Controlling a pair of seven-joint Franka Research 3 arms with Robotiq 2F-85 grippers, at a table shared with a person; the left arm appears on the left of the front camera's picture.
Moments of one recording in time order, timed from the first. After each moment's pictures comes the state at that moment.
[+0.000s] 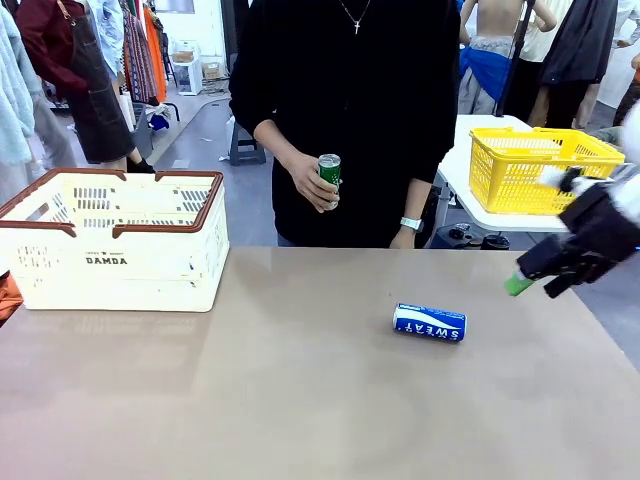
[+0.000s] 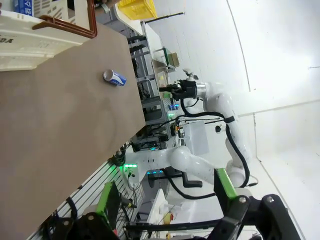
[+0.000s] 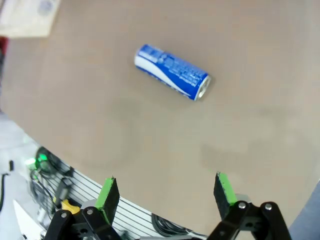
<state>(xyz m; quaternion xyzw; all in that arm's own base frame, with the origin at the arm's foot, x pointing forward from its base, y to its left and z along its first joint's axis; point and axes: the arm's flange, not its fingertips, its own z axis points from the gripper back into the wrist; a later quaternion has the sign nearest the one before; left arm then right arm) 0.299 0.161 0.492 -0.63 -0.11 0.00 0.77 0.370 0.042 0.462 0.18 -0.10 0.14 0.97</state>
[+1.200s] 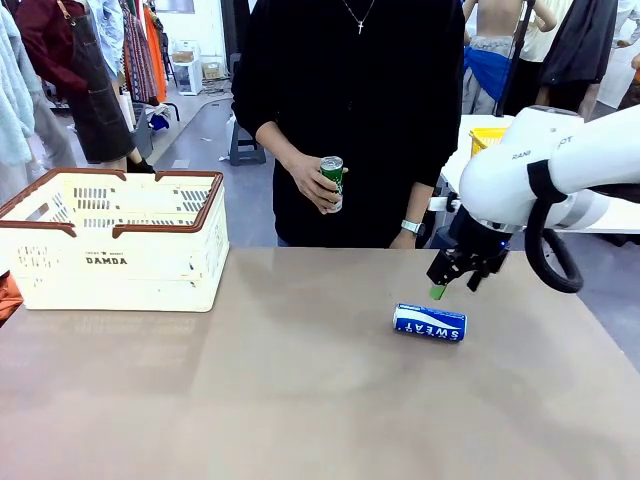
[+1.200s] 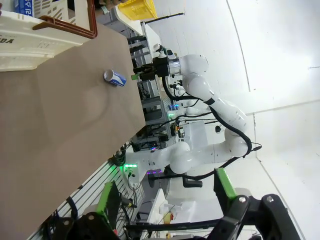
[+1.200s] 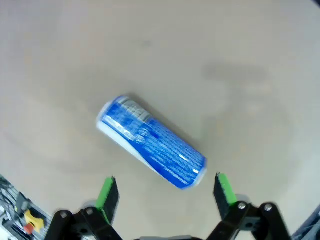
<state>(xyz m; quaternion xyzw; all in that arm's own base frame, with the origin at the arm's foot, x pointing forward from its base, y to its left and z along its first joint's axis) 0.298 0.161 0.492 -0.63 -0.11 0.00 0.77 0.489 0.138 0.382 0.09 -0.05 0.24 0.97</state>
